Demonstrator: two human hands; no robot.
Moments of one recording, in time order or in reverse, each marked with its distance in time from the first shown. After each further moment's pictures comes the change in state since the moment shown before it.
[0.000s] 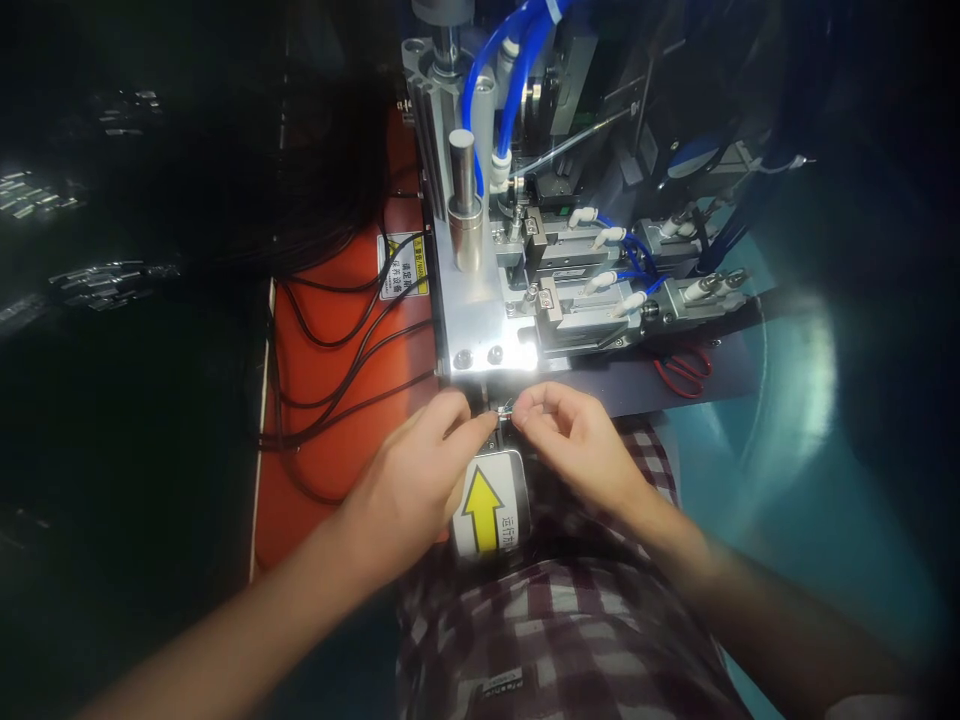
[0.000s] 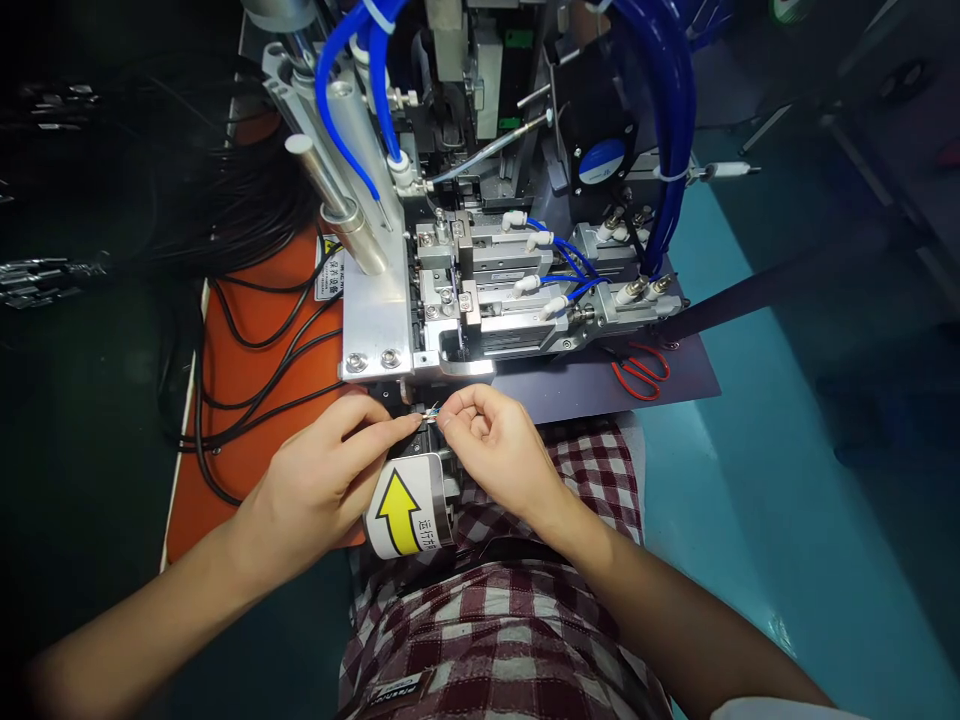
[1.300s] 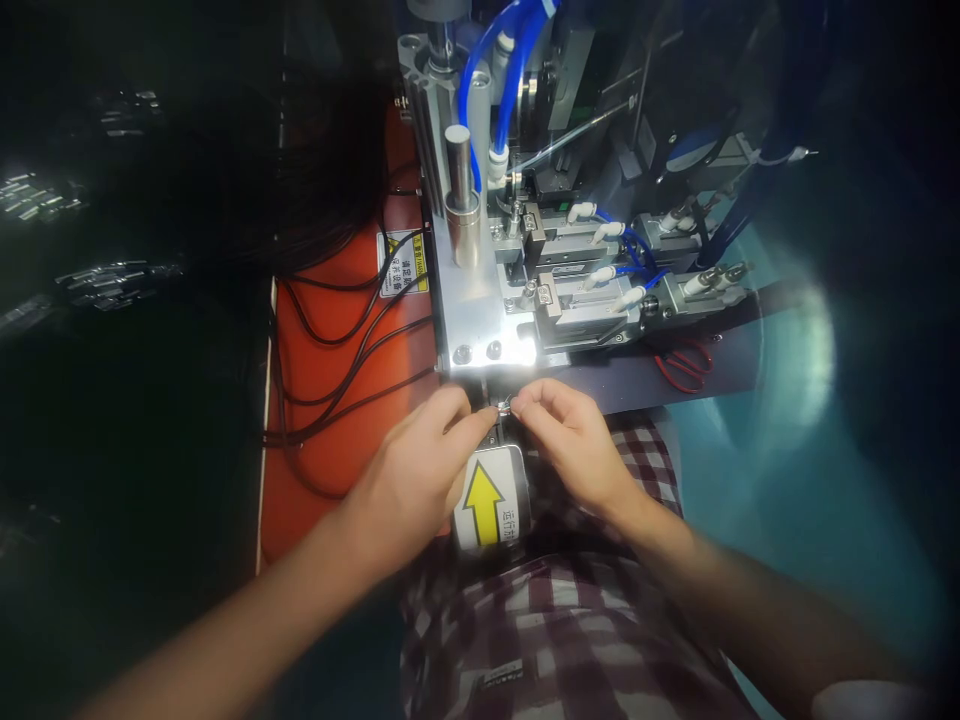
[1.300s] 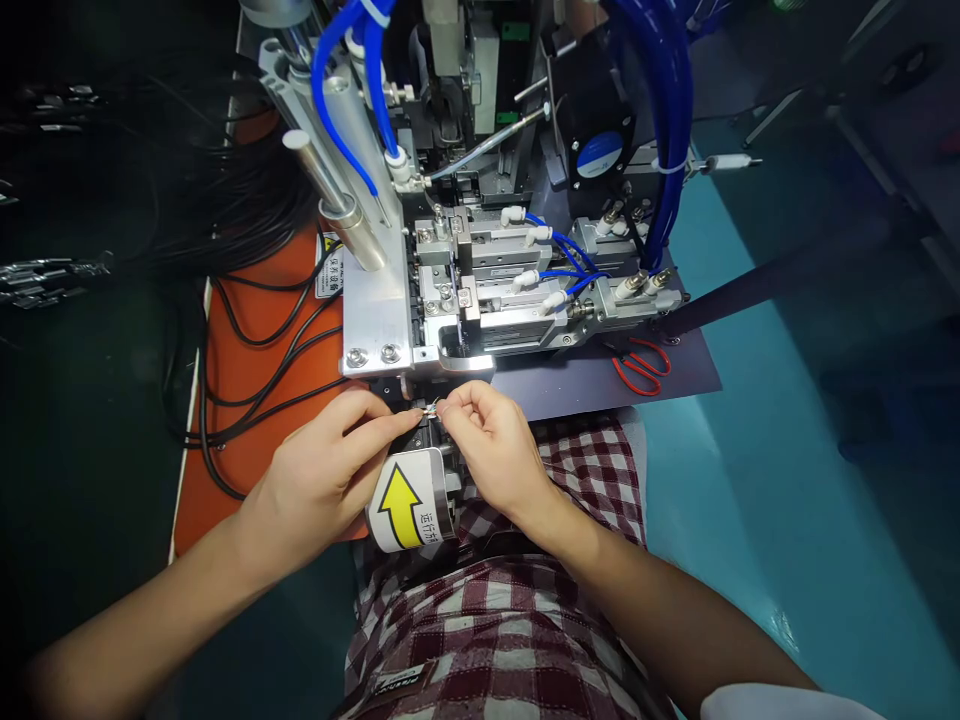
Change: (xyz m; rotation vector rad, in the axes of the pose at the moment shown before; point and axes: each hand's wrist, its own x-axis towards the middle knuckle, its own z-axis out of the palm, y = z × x) left_hand -0.003 -0.003 0.000 -0.042 -0.032 -0.010; right_hand 0.000 0.006 0.007 0.001 0.084 -0.038
